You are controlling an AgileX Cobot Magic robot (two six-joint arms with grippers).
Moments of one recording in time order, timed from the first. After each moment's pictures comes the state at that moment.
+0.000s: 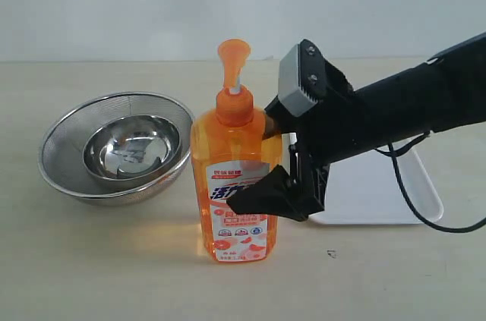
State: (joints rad) left arm -0.04 0.00 0.00 -0.13 0.31 0.00; right arm 0.37 1.72 -0.91 1.42 0.91 -2.12
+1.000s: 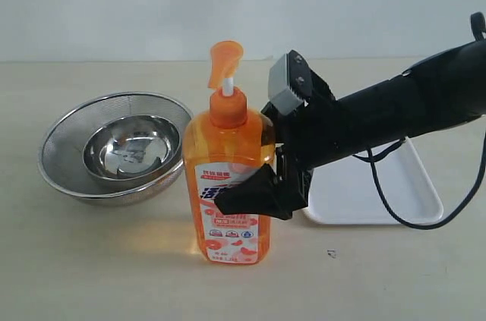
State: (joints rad) left arm -0.04 0.00 0.00 -0.13 0.31 0.00; right arm 0.37 1.85 -0.96 1.47 0.99 -2.12
